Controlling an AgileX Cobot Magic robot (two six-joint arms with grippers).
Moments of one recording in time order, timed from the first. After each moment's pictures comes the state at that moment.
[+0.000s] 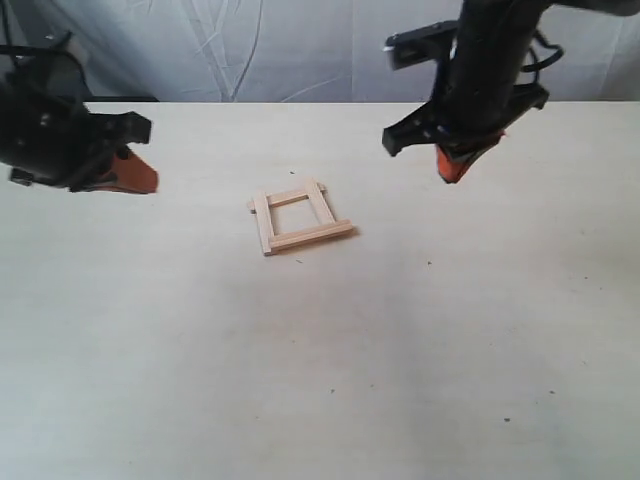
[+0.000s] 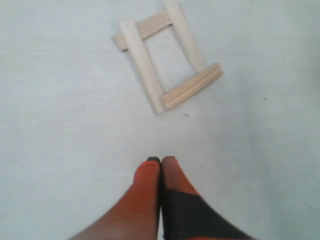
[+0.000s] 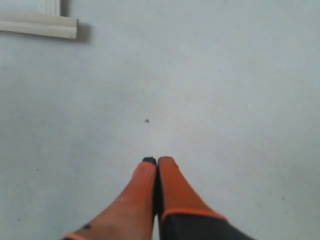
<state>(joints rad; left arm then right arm) 0.09 1.60 -1.02 -0.85 0.79 0.58 0.41 1.94 -1.62 -0.01 1.19 -0.03</state>
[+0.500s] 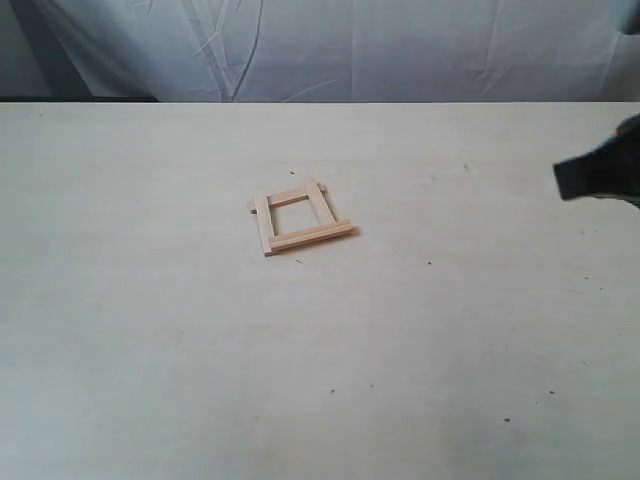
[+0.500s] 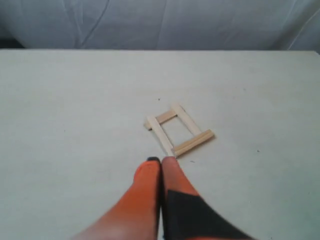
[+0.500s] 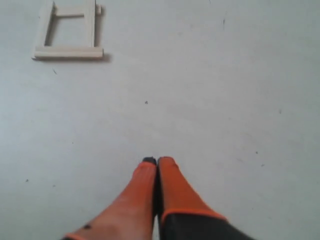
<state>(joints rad) 0.09 0.60 -0.68 -0.57 0.70 0.37 0.38 1.00 -0.89 -0.01 0.85 0.06</state>
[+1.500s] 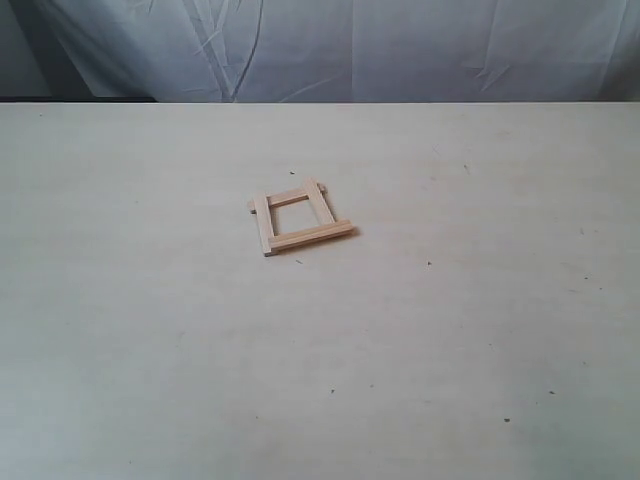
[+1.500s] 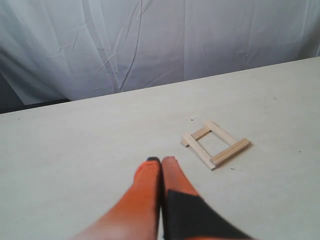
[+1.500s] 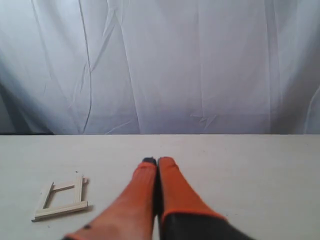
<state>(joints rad) 0.09 0.32 -0.61 -0.39 0.73 0.38 0.12 0.13 -0.59 0.08 0.66 0.05</state>
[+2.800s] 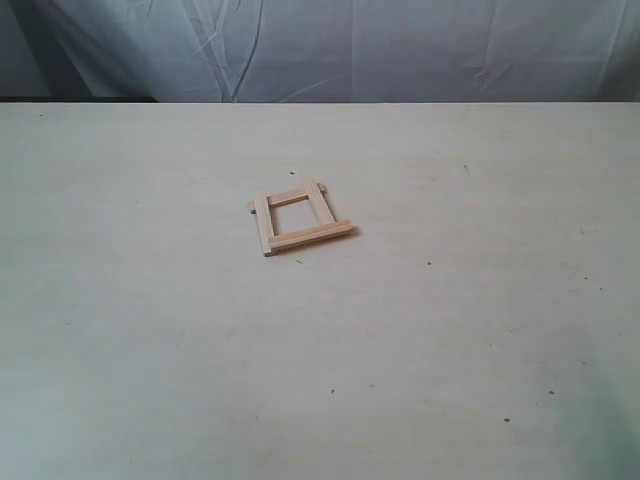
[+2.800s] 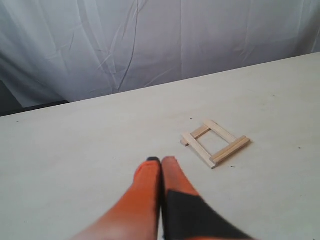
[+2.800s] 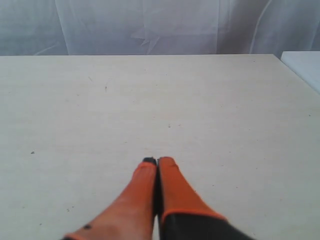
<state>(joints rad) 0.07 0.31 -0.61 -0.38 0.72 0.39 -0.02 0.01 0.00 -0.05 0.37 0.05</state>
